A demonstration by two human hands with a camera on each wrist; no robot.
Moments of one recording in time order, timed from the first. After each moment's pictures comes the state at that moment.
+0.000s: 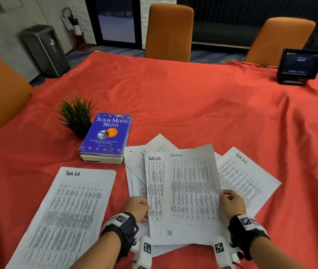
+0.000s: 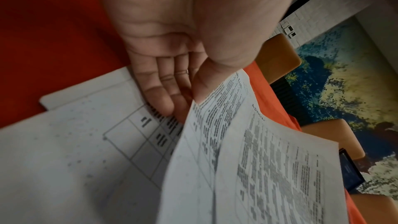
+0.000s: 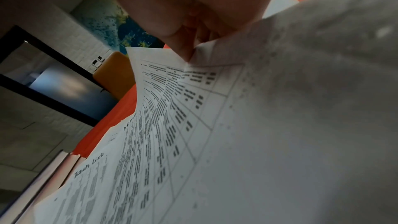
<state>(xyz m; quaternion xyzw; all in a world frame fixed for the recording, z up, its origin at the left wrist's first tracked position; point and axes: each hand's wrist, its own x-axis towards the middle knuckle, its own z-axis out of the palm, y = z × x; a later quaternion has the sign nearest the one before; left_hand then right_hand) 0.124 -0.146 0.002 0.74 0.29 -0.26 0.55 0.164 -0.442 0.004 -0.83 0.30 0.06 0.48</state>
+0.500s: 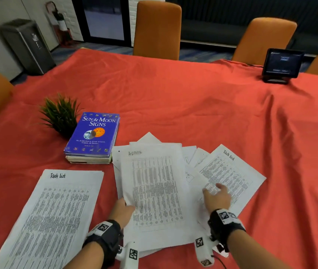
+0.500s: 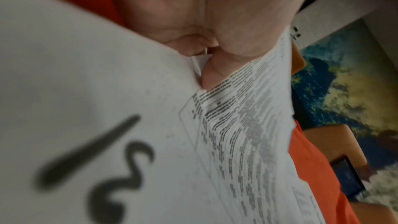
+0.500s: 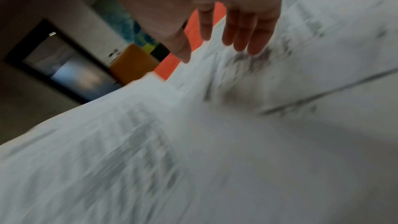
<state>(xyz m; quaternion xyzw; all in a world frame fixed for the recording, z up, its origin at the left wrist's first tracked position) 0.116 -0.145 -0.001 0.76 0.27 -0.20 0.56 0.173 -0.433 -0.004 -0.85 0.35 0.04 0.40</state>
